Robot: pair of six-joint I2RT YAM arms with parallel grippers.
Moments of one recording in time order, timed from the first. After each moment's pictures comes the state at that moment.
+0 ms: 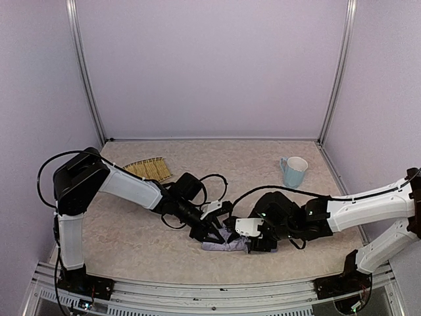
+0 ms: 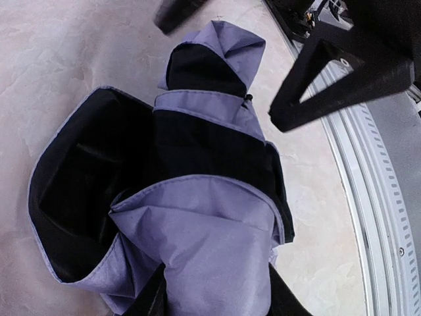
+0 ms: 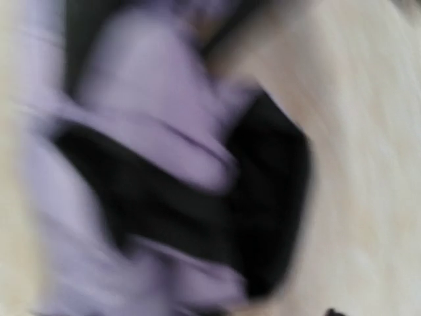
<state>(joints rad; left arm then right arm) -0.87 2.04 1.11 -0.01 0.81 0.34 1.11 1.38 0.72 -0.24 0.26 -0.51</state>
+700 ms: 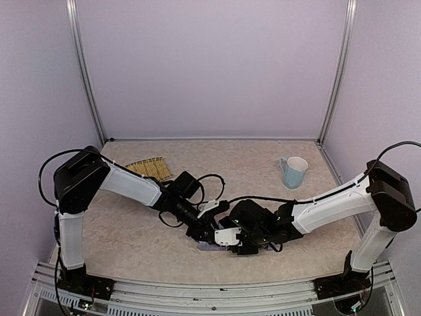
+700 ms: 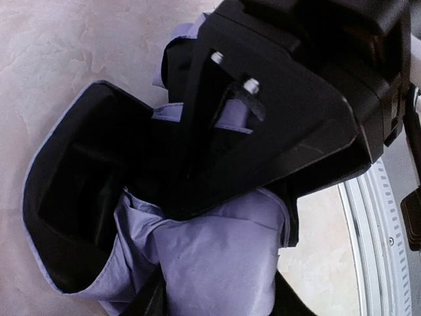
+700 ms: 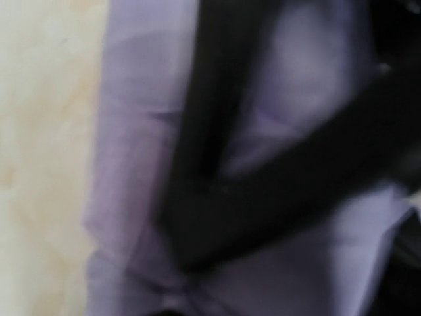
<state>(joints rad) -0.84 2.06 1.12 -0.09 0.87 0.38 1.15 1.69 0.84 -0.12 0.15 -0.60</state>
